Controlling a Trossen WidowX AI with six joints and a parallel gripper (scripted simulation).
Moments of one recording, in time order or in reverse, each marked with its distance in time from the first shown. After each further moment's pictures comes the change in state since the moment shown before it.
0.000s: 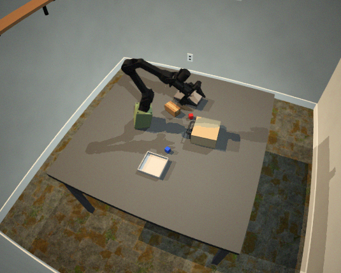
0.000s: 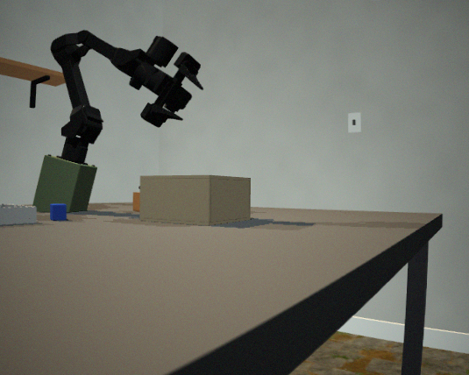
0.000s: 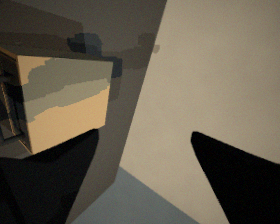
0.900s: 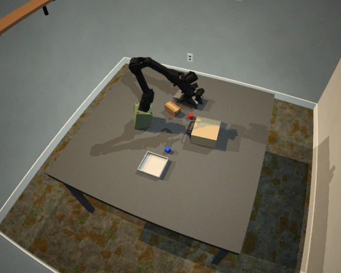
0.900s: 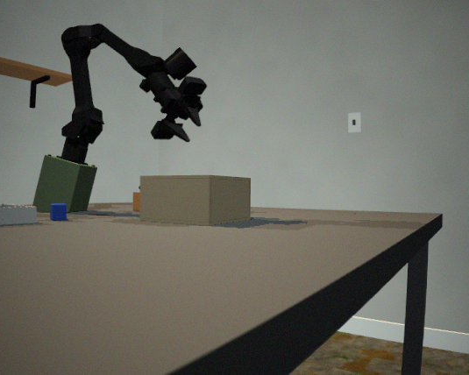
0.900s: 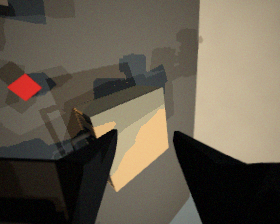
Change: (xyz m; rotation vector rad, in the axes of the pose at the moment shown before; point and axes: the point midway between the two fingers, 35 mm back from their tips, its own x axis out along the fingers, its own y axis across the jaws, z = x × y) arm 0.018 0.045 0.042 0.362 -0.046 0.318
